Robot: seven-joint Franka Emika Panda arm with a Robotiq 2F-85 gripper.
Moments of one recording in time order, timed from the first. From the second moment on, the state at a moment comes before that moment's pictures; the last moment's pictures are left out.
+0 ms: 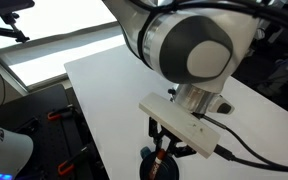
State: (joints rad) arm -0.28 0.33 -0.17 -2.20 -0.33 2.17 -0.47
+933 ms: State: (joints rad) arm -0.25 0.28 -0.17 -2.00 -0.36 1.91 -0.47
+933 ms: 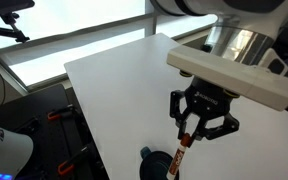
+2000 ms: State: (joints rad) arm -0.23 0.28 -0.10 -1.98 -0.09 2.21 -0.53
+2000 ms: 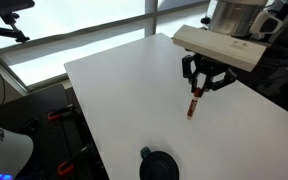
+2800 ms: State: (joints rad) arm -0.33 0.43 -0.06 -1.92 0.32 2.11 -0.84
